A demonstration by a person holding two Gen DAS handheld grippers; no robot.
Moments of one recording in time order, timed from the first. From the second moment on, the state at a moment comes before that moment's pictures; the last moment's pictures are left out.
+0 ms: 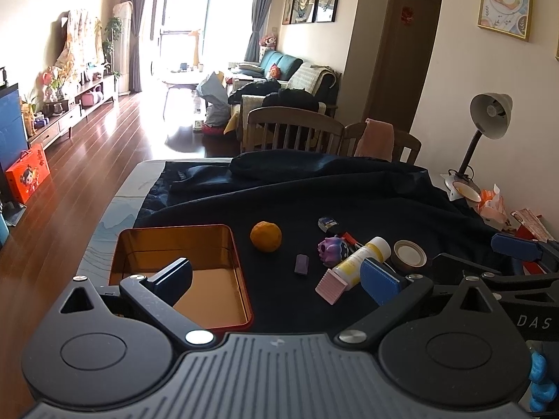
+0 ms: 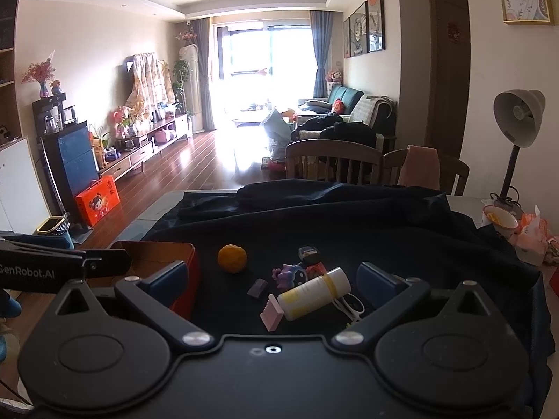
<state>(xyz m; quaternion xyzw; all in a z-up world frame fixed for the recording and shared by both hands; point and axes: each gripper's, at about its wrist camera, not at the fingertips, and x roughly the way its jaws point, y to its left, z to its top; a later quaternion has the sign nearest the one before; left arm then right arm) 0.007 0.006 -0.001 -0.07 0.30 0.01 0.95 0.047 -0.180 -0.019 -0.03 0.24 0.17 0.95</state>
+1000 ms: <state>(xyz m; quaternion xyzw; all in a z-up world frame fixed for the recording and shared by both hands) 0.104 -0.047 -0.068 0.00 0.34 -0.06 0.94 0.136 -0.244 -0.097 -0.08 0.31 0.17 0.93</state>
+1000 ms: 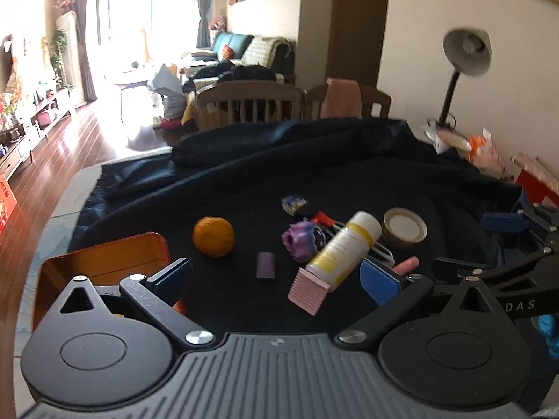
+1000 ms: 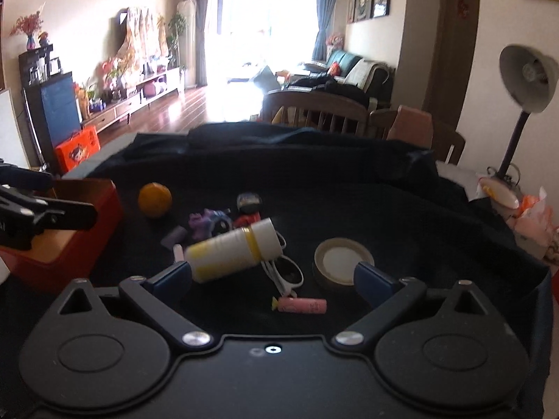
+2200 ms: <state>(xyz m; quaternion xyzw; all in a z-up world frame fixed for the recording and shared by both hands) 0.206 -0.079 -0.169 0.02 0.48 -0.11 0.87 0.222 -0.263 -0.178 -0.08 0.43 0.18 0.88</state>
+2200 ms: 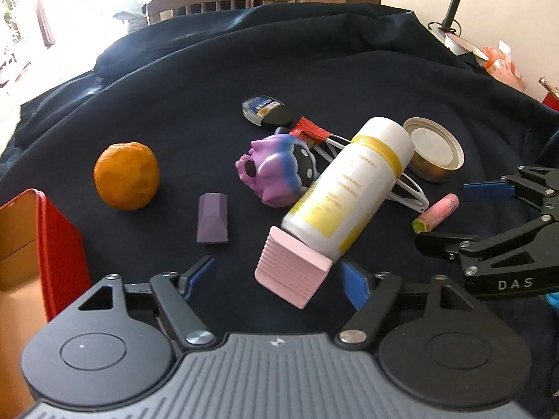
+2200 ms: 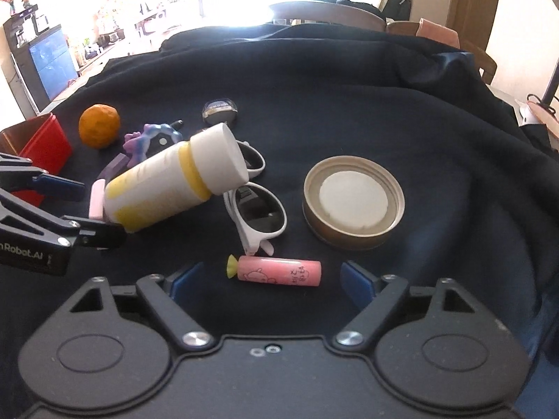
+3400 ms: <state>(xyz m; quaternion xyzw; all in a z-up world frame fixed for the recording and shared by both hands) 0.186 -0.059 -0.158 -0.02 0.48 -0.09 0.87 0.188 -0.257 -0.146 -0.07 0.41 0.21 0.88</state>
